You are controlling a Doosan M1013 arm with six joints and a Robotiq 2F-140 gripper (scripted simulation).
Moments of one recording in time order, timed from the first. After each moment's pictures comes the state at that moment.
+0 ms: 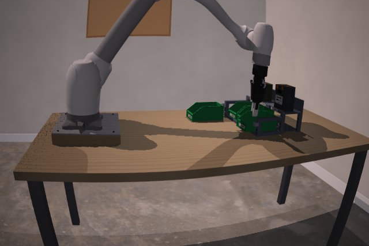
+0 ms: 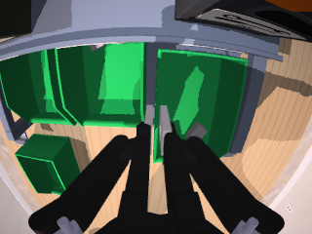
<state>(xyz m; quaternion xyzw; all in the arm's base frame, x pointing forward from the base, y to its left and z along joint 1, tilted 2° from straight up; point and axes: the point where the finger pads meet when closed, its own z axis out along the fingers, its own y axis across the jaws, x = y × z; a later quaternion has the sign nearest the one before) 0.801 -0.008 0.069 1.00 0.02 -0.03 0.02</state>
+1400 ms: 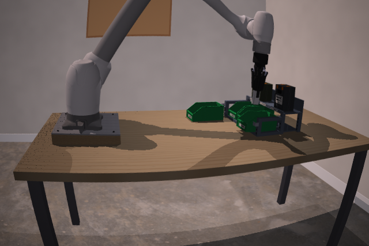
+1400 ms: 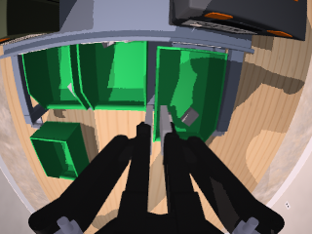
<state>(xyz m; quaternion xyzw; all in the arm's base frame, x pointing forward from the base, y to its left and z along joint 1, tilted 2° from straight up) 0.799 -0.006 0.127 1.00 0.02 -0.03 0.02</state>
